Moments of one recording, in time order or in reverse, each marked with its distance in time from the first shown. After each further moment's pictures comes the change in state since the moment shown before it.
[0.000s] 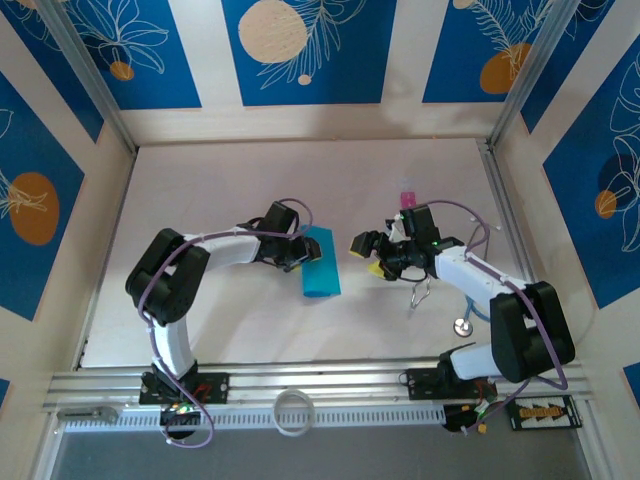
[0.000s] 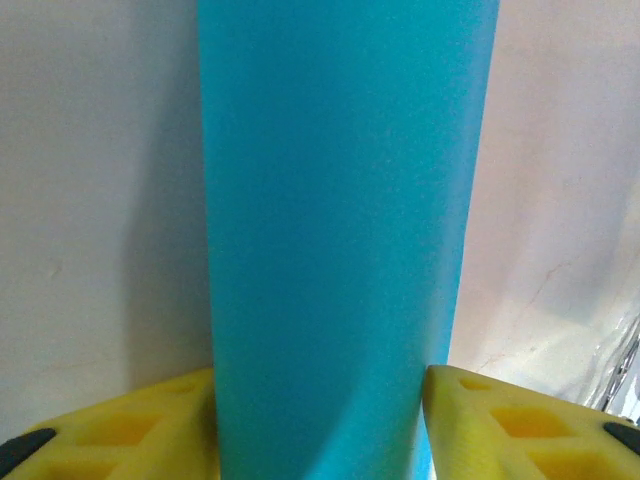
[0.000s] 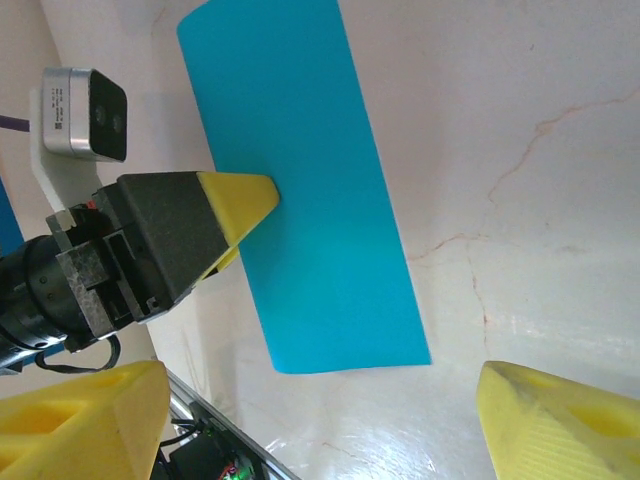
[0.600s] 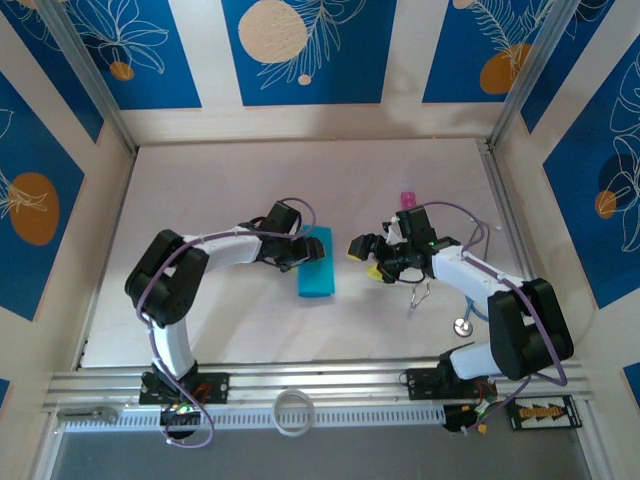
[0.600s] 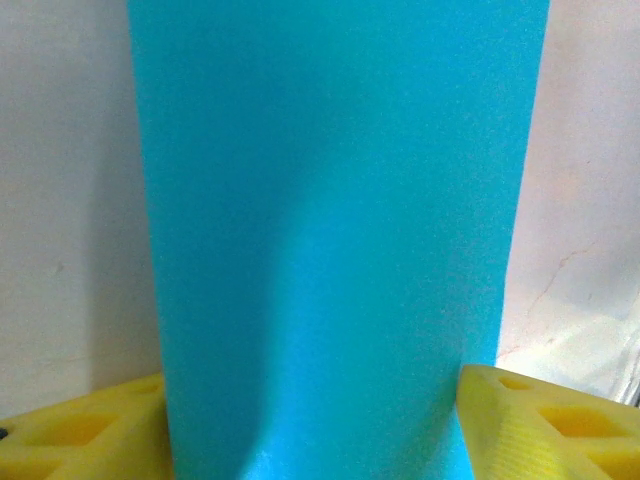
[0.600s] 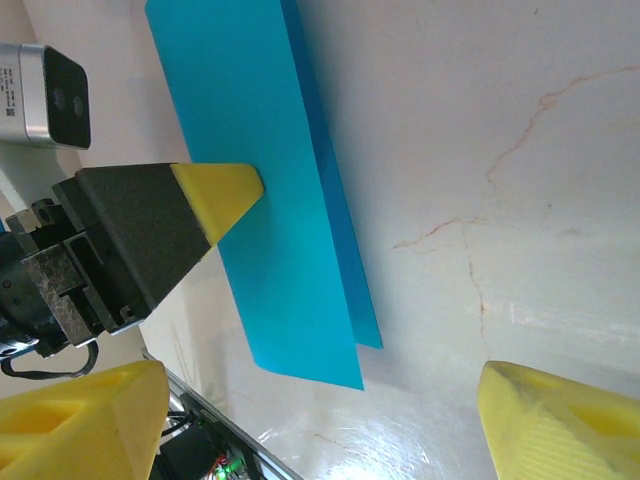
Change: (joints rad) left arm -0.009 -0.012 0.015 -0.042 -0.048 0.064; right arm 0.023 0.014 0.002 -0.010 0.007 -0.002
